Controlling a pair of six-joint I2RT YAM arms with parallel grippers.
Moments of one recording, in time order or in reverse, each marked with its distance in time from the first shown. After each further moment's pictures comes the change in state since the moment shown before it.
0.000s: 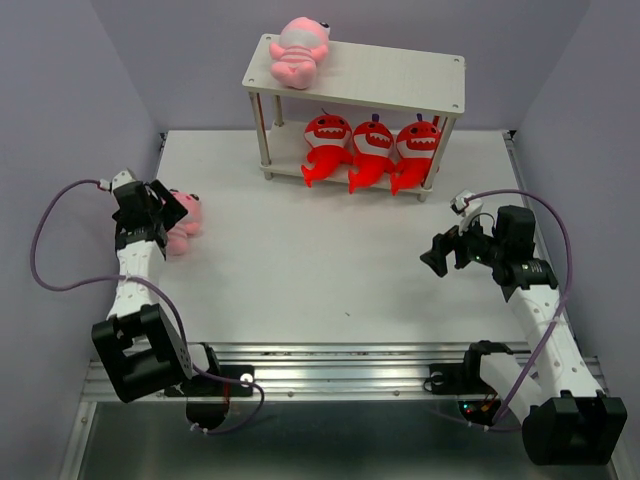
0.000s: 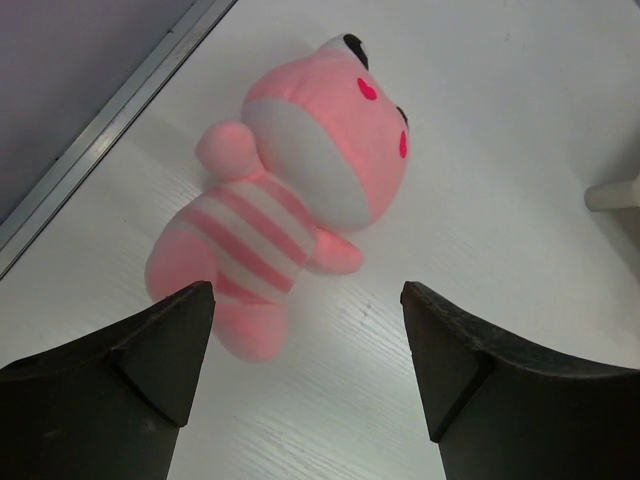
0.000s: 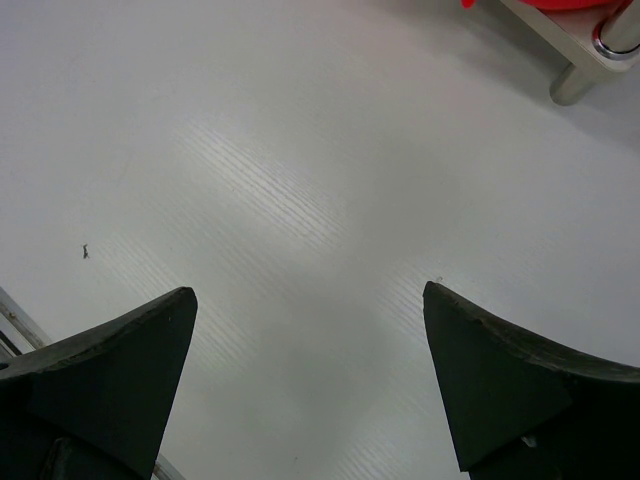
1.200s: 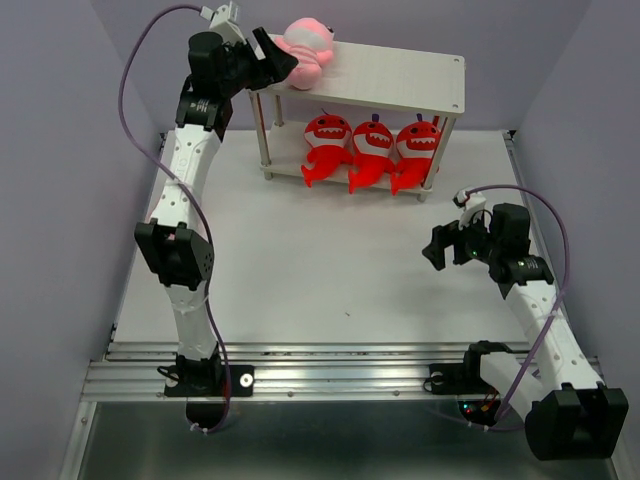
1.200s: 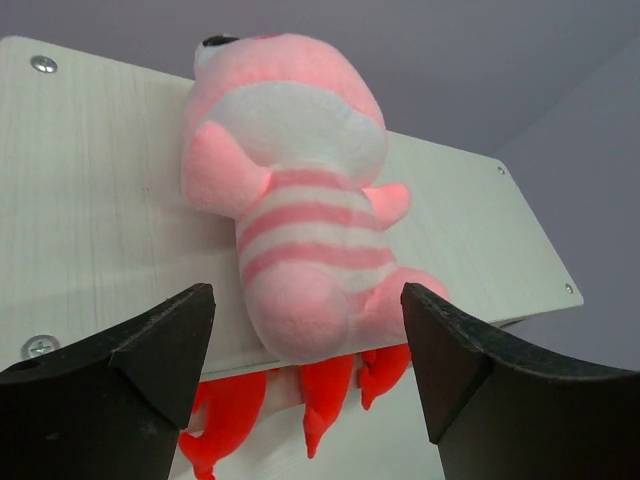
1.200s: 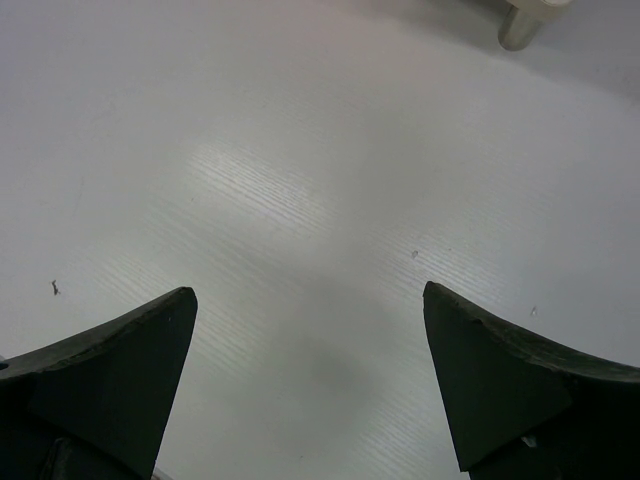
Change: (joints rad) left arm -0.507 0.774 1.407 -0.087 0.442 -0.138; right arm 0.029 0.033 0.000 0.032 0.166 0.124
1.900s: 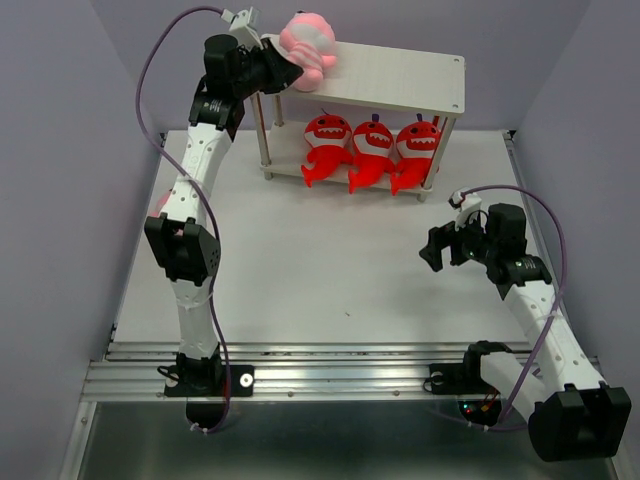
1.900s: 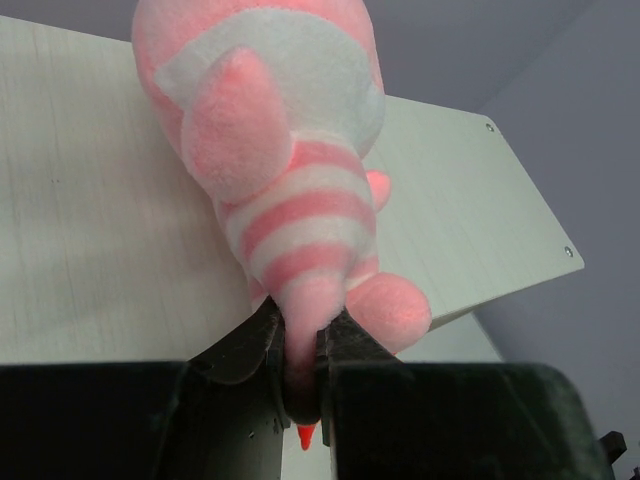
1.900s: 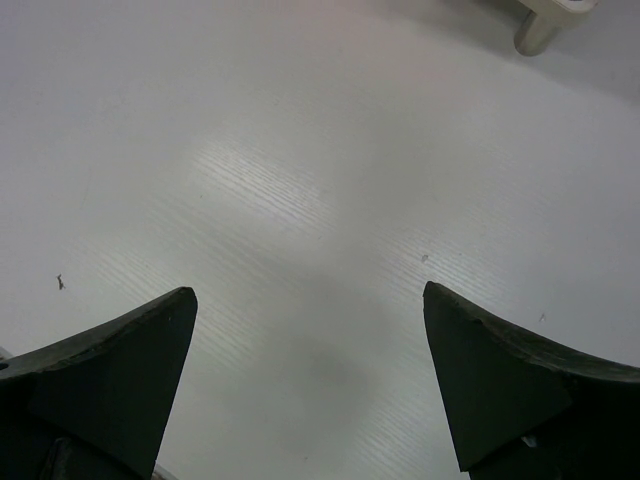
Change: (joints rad) left arm -0.038 0.049 0.040 -0.002 0.052 0.036; right arm 0.037 -0.001 0.000 0.000 0.017 0.000
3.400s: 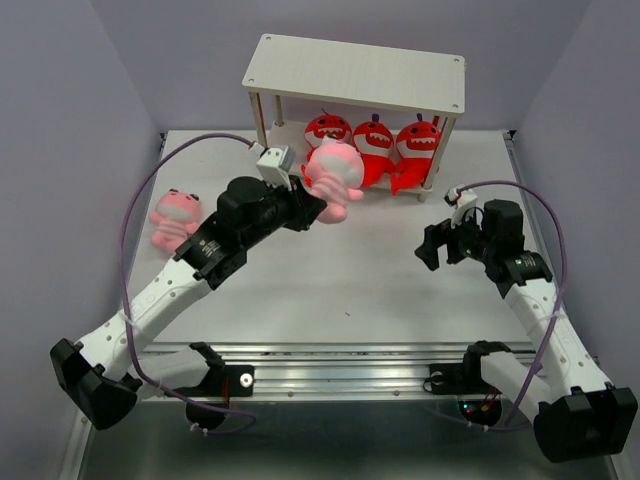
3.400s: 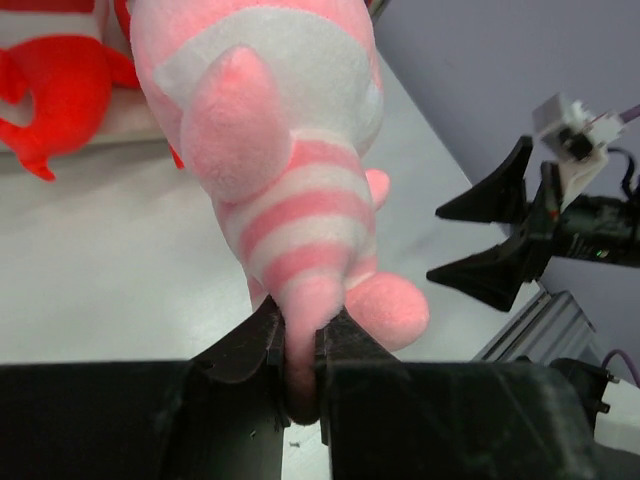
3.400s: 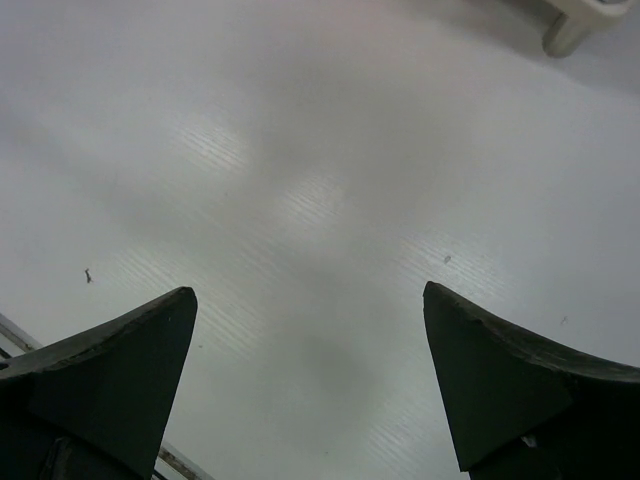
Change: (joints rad) left arm -0.507 -0.999 -1.252 0.078 -0.420 0.037; right arm 0.062 0.001 0.066 -0.051 0.022 0.034
